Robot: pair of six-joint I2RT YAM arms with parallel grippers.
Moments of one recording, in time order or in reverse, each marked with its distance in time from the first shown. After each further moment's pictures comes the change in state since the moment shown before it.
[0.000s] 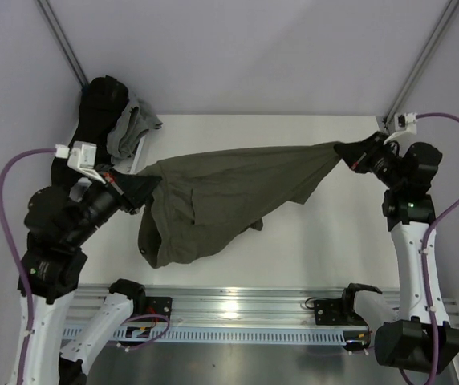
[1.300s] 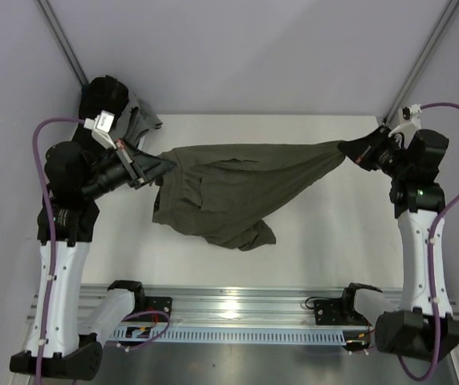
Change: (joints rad) left arm 0.206 0.267 0.093 0.024 0.433 -0.264; right arm -0.021 0.101 0.233 -0.276 0.005 0.015
